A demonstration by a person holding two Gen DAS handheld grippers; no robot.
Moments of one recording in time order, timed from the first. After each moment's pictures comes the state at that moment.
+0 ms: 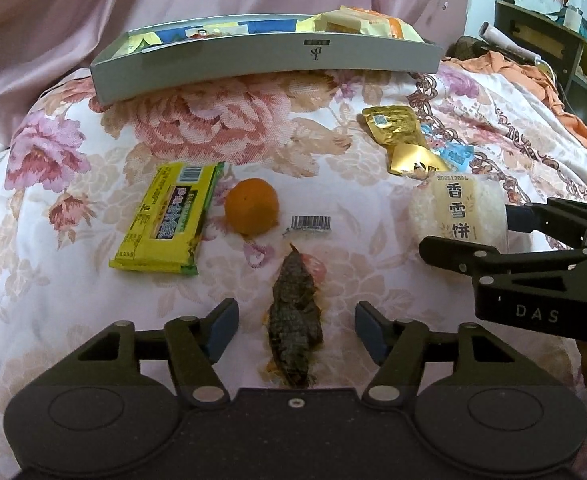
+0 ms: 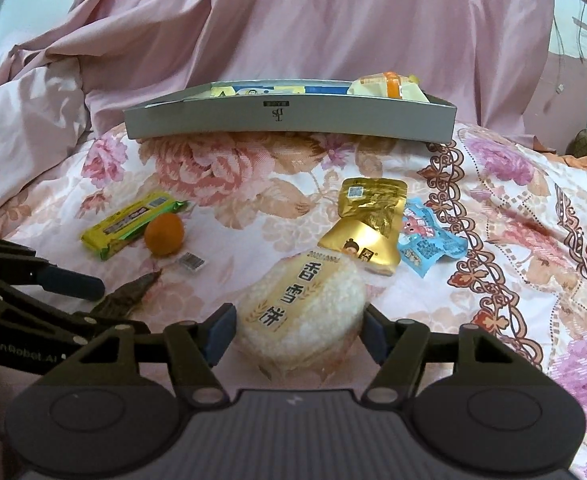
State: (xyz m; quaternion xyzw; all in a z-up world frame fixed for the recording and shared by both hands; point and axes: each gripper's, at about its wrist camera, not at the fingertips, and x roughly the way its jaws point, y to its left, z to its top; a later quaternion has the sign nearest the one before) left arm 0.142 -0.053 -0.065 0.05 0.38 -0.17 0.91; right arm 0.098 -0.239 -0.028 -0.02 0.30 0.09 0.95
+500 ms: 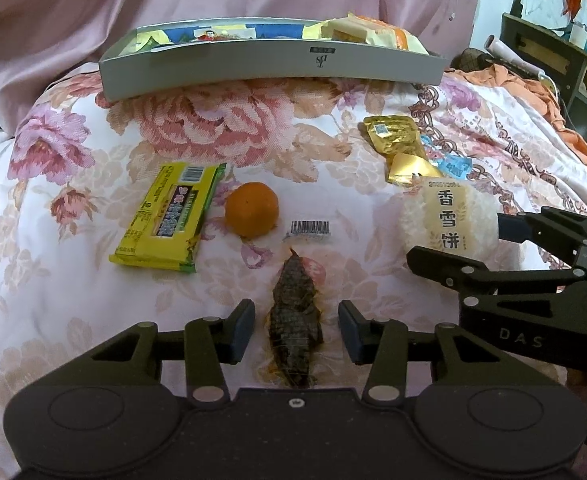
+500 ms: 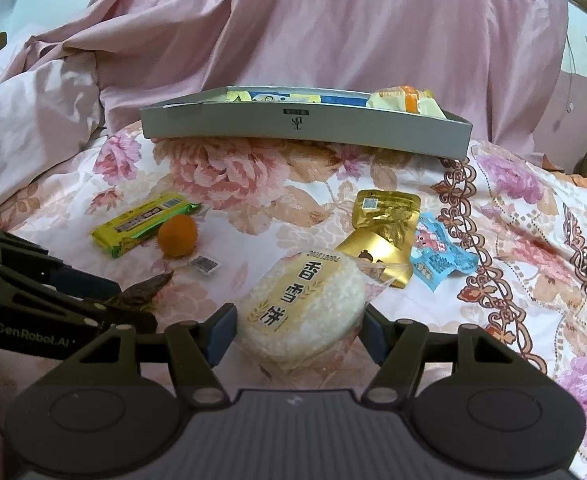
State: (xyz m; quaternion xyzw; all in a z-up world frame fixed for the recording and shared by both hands) left arm 0.139 -0.051 -0.061 0.03 0.38 -0.17 0.91; right arm 0.094 -0.230 -0.027 -0.05 0.28 0.11 0.95
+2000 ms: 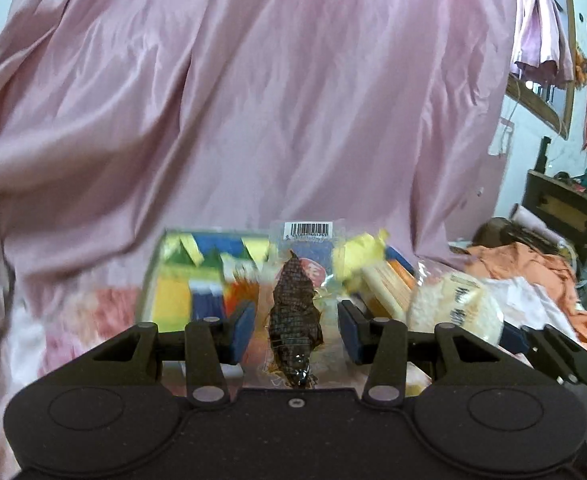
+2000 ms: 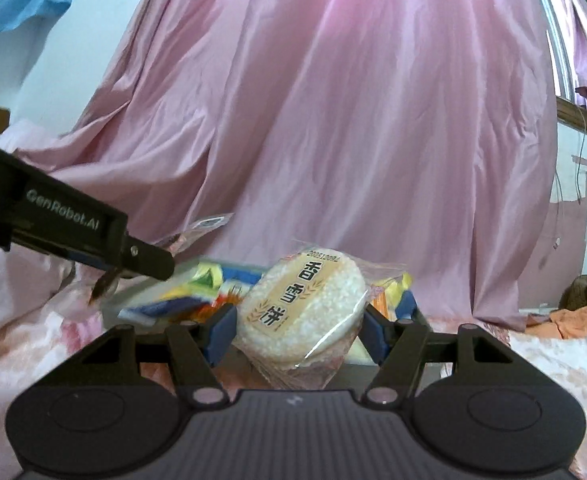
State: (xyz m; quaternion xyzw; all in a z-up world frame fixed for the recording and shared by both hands) left arm 0.230 -0.052 0.090 -0.04 0.19 -0.12 0.97; right arm 0.165 -0.251 0.063 -0.04 0.07 0.10 0.99
